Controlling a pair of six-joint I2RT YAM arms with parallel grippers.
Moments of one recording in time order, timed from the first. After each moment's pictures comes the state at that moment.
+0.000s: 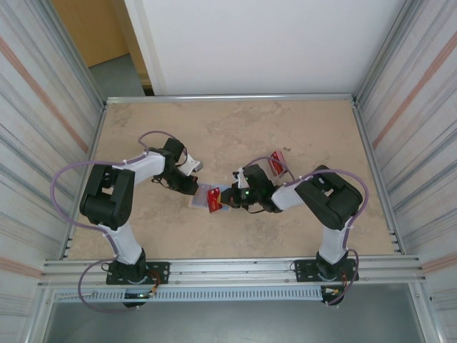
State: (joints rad) left arm -0.32 1.78 1.04 -0.70 0.45 0.16; right arm 0.74 1.86 0.70 0.53 -0.57 1.05
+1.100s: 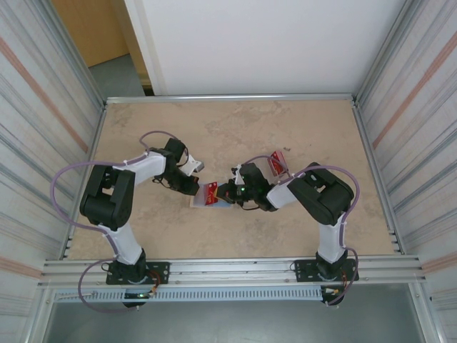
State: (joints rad) left arm -0.33 1.77 1.05 -0.70 0.45 0.15; right arm 0.76 1.93 0.75 0.61 -0.49 1.14
